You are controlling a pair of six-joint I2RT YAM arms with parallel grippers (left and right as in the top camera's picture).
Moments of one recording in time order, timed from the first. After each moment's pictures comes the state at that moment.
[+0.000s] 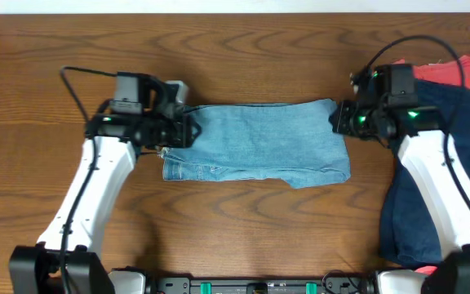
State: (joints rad) left arm -0.12 1.49 1.09 -0.72 0.47 -0.05; right arm 0.09 1.49 1.15 -0.68 -0.32 0.30
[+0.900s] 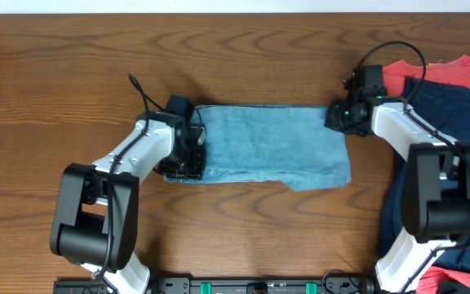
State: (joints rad) left arm -0.24 1.80 1.07 -0.91 0.21 -0.09; right arm 0.04 1.93 1.17 -0.47 -0.17 0.37
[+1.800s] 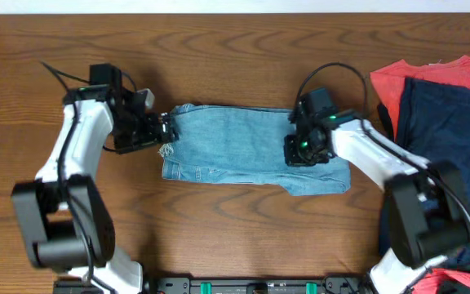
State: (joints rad) left arm 0.10 1.80 1.27 -0.98 0.39 0.01; right arm 0.35 1.86 1.08 -0.64 -0.31 0.31
